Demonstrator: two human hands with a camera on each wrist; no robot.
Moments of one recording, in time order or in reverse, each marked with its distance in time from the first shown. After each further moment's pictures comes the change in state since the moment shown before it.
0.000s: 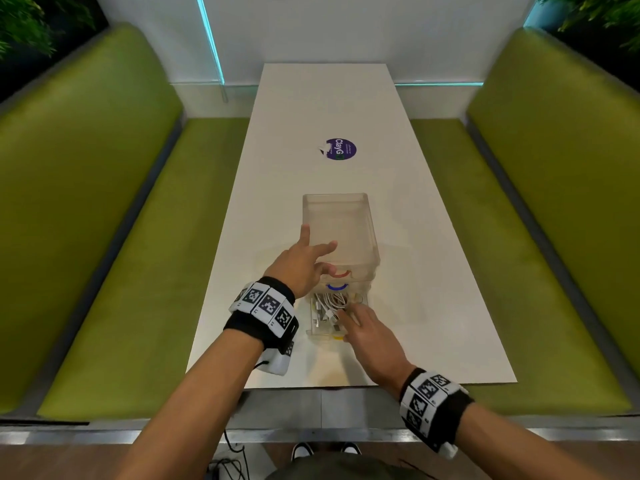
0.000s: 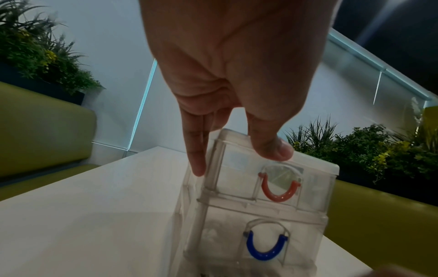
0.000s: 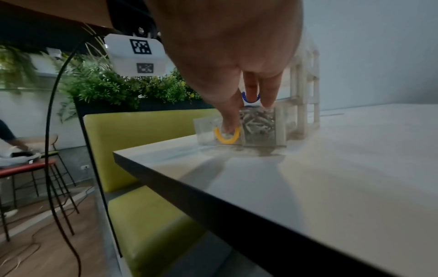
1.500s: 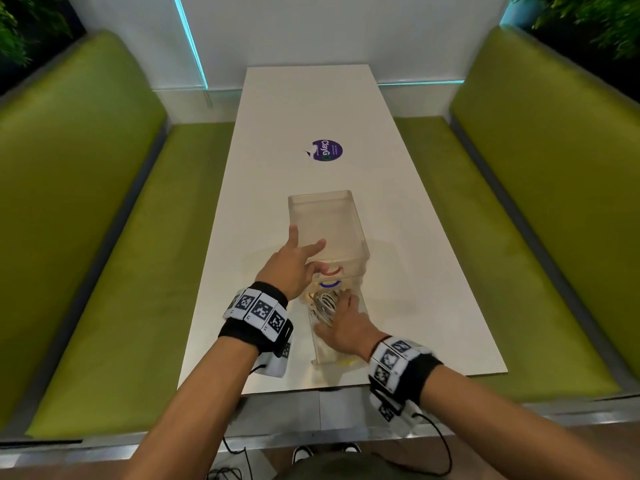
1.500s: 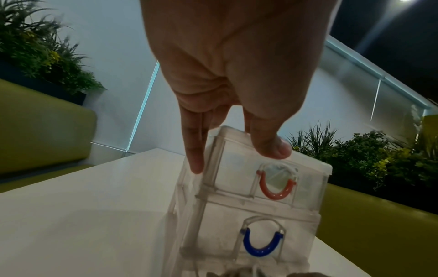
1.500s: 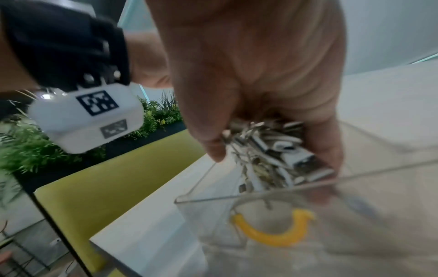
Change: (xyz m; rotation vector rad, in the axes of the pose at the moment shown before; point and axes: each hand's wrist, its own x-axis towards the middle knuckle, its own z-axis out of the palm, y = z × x) left_hand 0.000 0.005 0.002 -0.011 0.049 -0.010; right_hand 0.047 -0.020 -0.011 0.245 -0.408 0.632
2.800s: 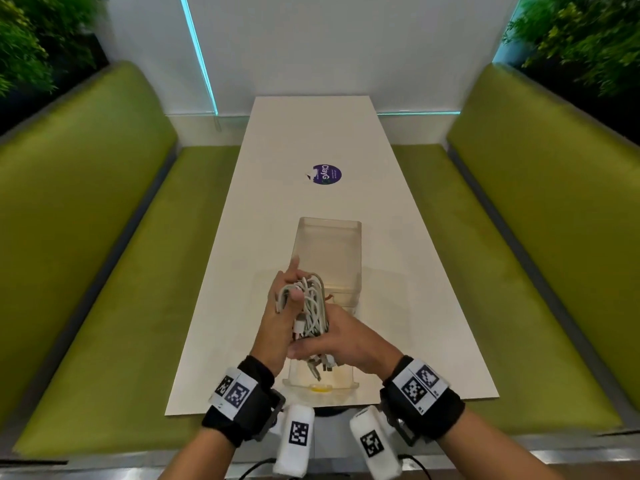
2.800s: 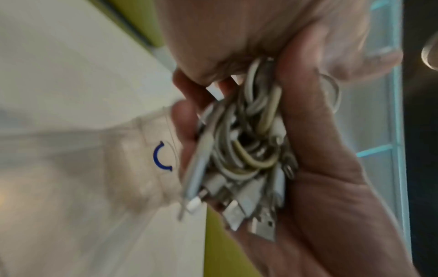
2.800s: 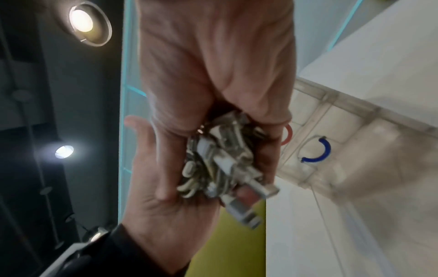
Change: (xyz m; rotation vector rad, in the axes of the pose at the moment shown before) left_hand -0.070 0.025 0.027 -1.250 0.264 0.038; right_hand -0.071 -0.027 -0.071 0.866 -0.280 -0.582
